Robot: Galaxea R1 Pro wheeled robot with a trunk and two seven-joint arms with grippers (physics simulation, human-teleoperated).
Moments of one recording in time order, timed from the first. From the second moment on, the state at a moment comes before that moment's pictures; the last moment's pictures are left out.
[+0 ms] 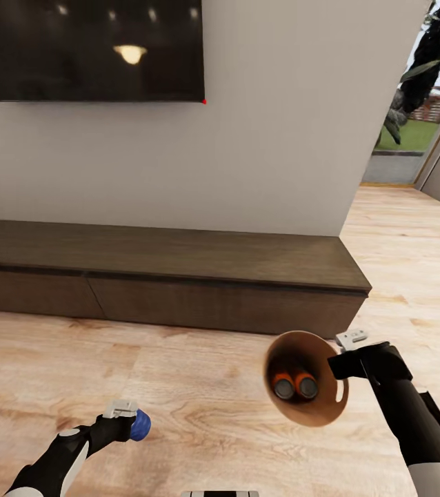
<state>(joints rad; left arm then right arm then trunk) -0.49 0.13 0.16 -0.49 -0.13 0.13 -0.44 -0.49 -0.18 -0.06 -1.37 0.53 1.04 0.59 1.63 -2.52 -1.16</state>
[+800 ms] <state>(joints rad) -0.49 0.10 0.17 -0.49 -0.13 0.04 -0.44 -0.50 -0.12 0.06 -1.37 0.38 1.03 0.68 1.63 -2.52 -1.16</state>
